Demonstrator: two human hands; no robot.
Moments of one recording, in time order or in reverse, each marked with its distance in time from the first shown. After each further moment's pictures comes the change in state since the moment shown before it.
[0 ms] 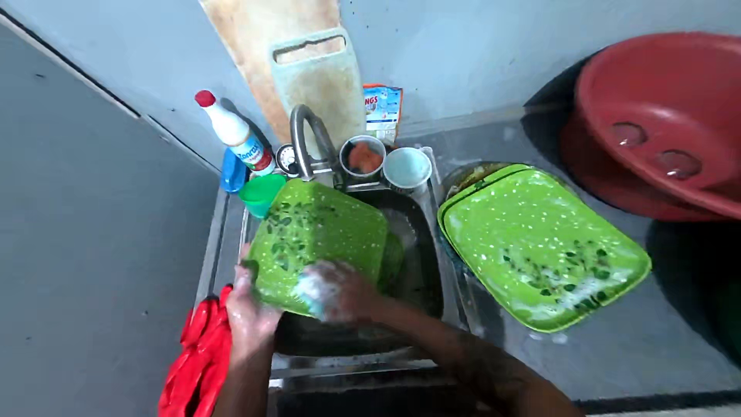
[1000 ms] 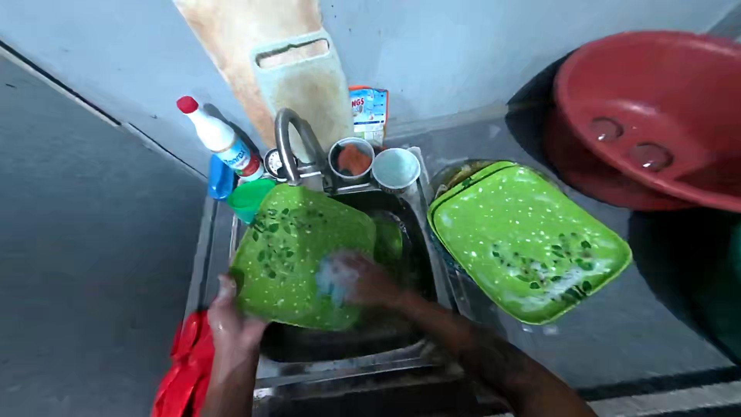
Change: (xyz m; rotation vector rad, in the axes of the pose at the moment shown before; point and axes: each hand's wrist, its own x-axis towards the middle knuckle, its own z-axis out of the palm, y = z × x) left_hand -0.001 0.009 0.001 0.001 0.034 -0.046; right_hand -0.012 0.031 -0.033 -0.113 -0.129 0.164
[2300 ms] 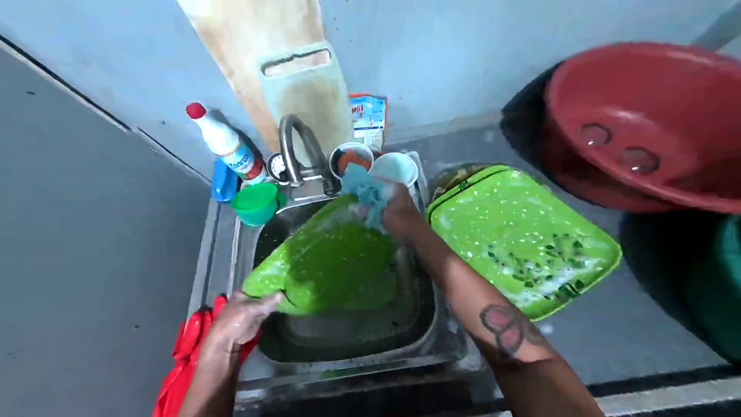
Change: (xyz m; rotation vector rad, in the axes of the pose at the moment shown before) left_hand 0.000 0.019 -0.017 0.607 -0.231 -0.181; right_hand 0.050 -0.011 -0.133 0.563 0.406 0.165
